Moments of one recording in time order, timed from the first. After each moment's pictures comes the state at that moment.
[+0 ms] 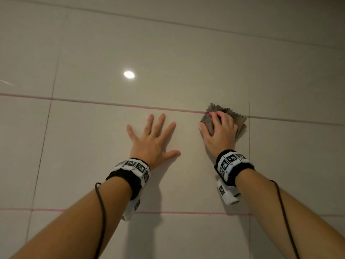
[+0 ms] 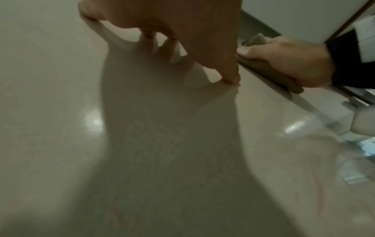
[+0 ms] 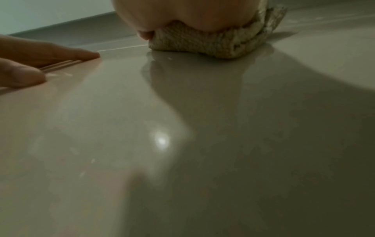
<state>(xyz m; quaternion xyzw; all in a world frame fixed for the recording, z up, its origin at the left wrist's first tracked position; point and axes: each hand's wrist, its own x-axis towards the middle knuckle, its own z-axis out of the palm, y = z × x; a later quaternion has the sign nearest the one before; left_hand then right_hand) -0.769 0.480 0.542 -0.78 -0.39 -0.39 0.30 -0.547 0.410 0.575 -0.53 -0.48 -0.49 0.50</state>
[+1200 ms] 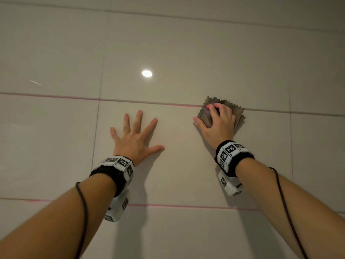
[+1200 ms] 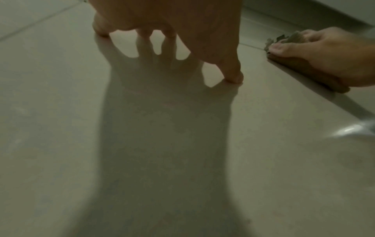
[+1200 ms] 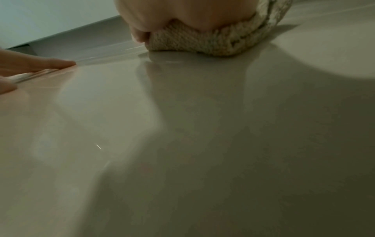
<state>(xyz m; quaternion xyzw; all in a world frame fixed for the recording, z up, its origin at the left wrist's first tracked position) -0.926 0.528 0.531 -0.77 -0.46 -0.39 0.21 -0.664 0.464 0.581 -0.49 -0.50 -0.49 0.52</state>
